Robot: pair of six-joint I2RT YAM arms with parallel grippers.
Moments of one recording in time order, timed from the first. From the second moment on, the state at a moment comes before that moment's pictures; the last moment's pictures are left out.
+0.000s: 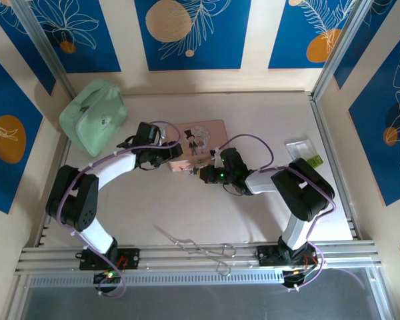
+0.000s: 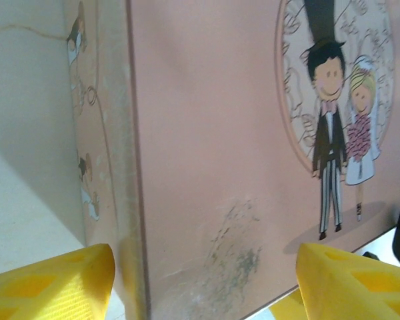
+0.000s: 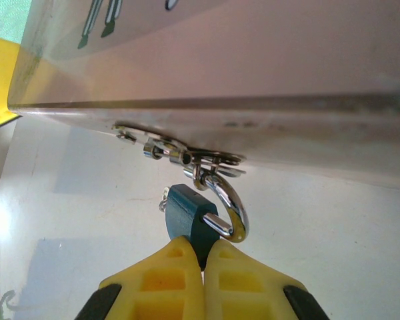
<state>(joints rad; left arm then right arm) -0.40 1.64 1.03 -0.26 0.33 -0.71 0.60 1.74 0.67 0.42 -0.38 0.66</state>
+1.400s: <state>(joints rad) -0.39 1.67 1.02 -0.26 0.32 -0.70 0.60 1.74 0.67 0.42 -0.39 0.66</state>
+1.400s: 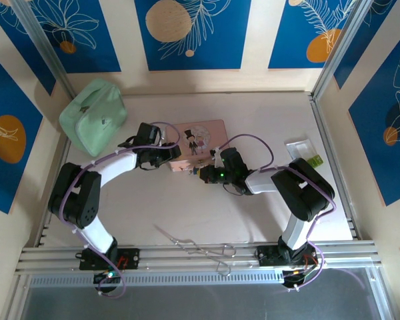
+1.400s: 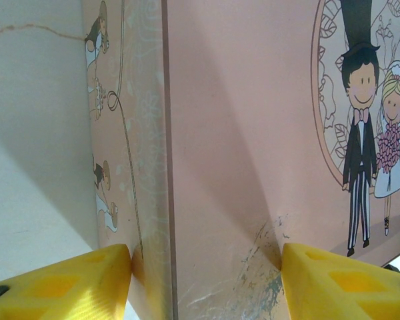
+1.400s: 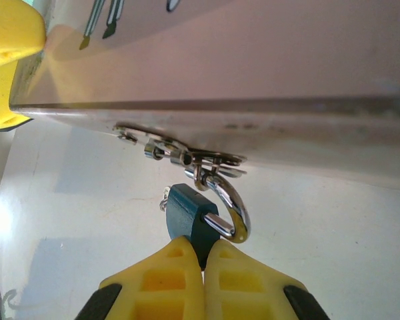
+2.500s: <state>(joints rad) -0.39 1.67 1.02 -0.25 0.32 -0.70 0.57 1.74 0.65 0.45 -0.44 0.66</state>
